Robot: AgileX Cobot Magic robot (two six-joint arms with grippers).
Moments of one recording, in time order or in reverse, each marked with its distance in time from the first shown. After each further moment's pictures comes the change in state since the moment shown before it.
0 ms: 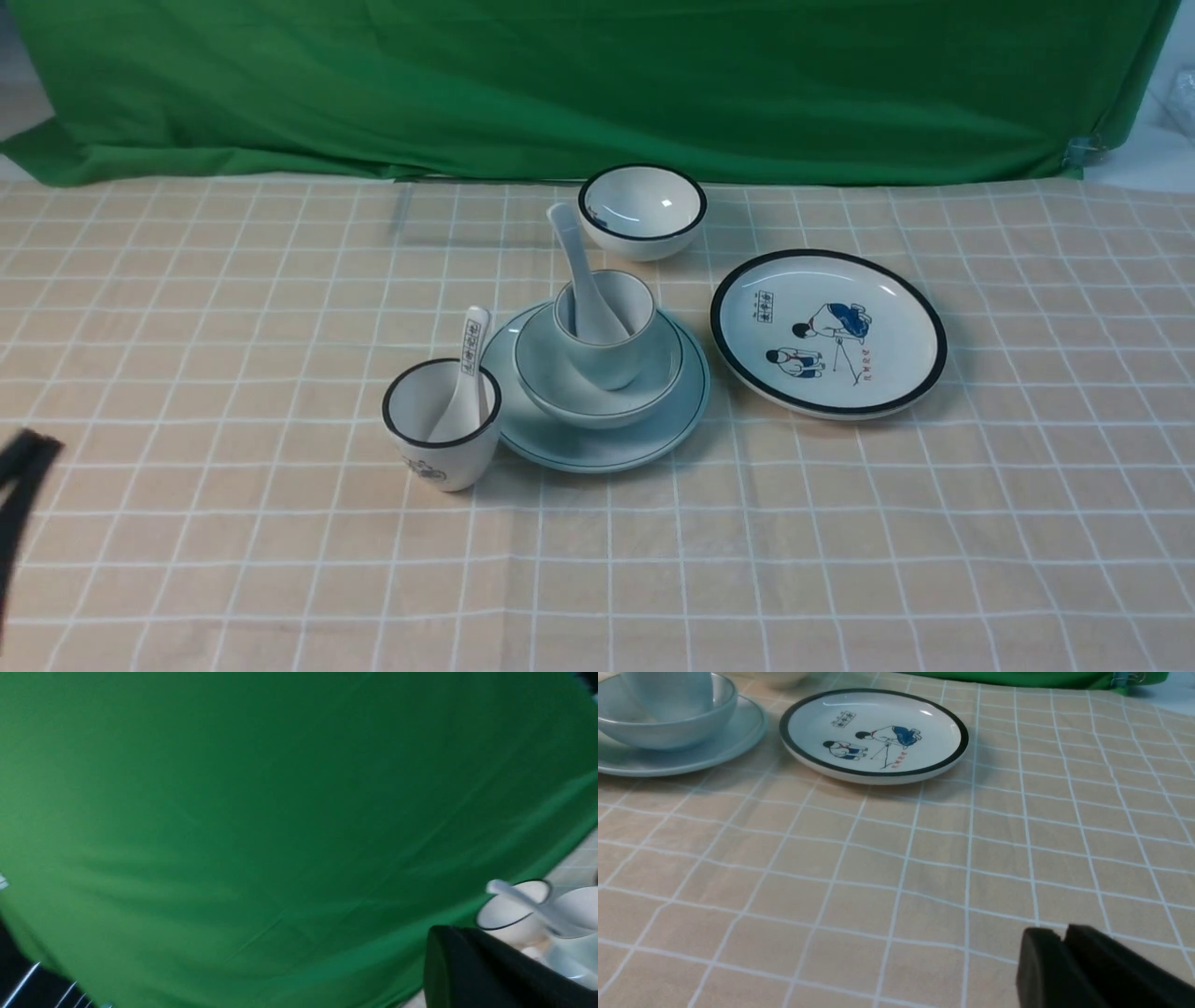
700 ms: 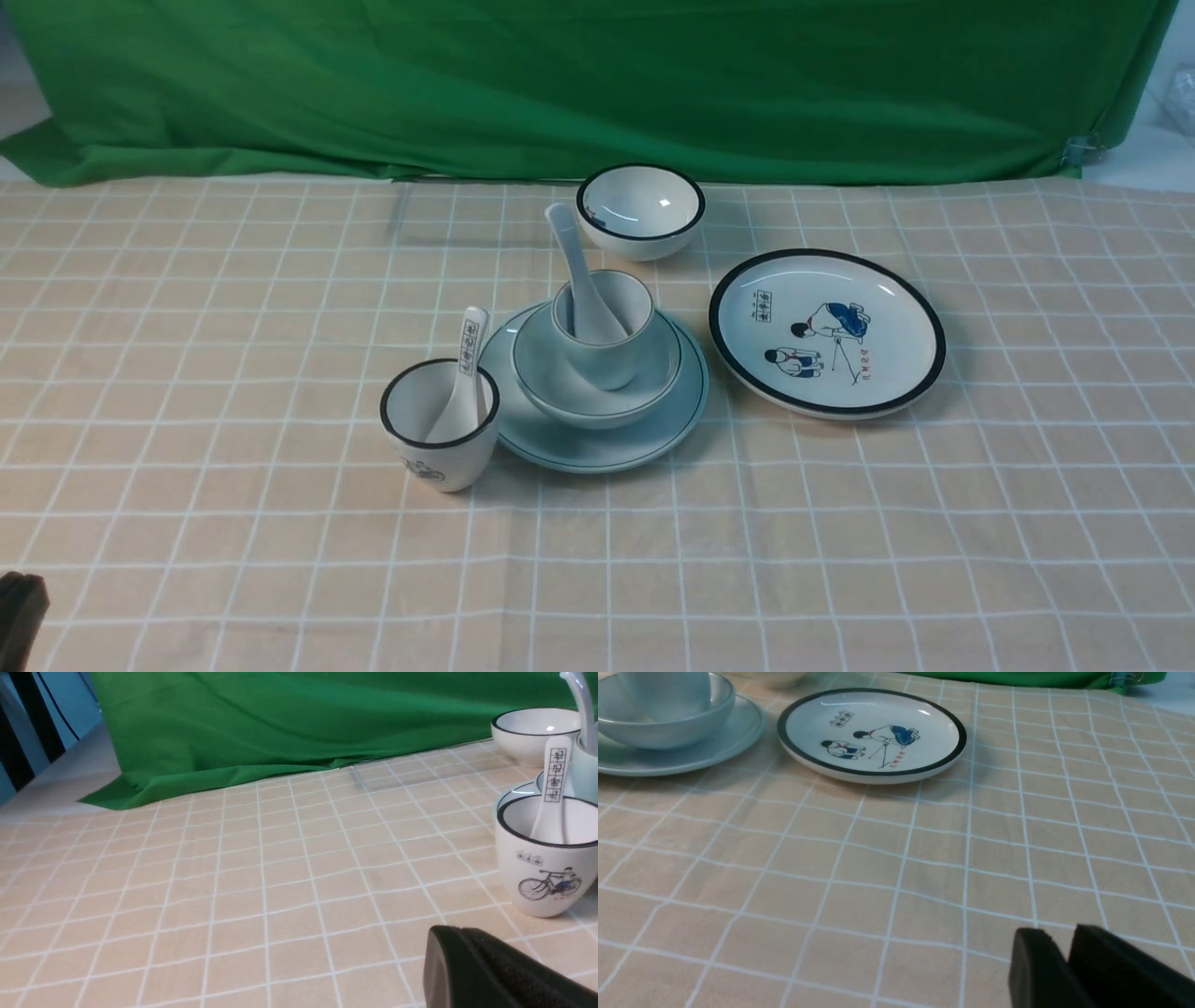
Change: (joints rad) right arm 0.000 0.000 0.000 0.000 0.000 -0.001; left arm 0.207 -0.178 0.001 -0.258 0.633 -0.258
